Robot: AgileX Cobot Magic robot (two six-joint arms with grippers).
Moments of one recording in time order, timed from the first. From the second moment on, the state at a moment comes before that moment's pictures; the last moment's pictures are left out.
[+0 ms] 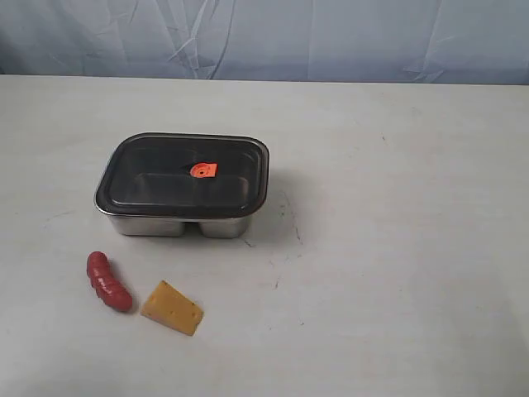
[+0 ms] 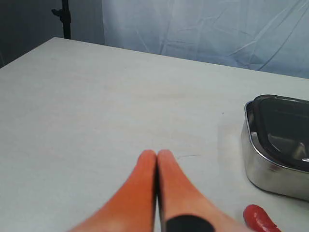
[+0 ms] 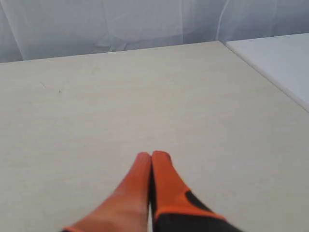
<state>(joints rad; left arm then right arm) 0.17 0.02 0.00 -0.14 0.30 0.00 -0.10 0.01 0.00 0.06 0.38 -0.03</state>
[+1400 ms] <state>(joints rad) 0.17 0.02 0.00 -0.14 0.30 0.00 -0.10 0.92 -0.96 0.43 0.39 0.02</state>
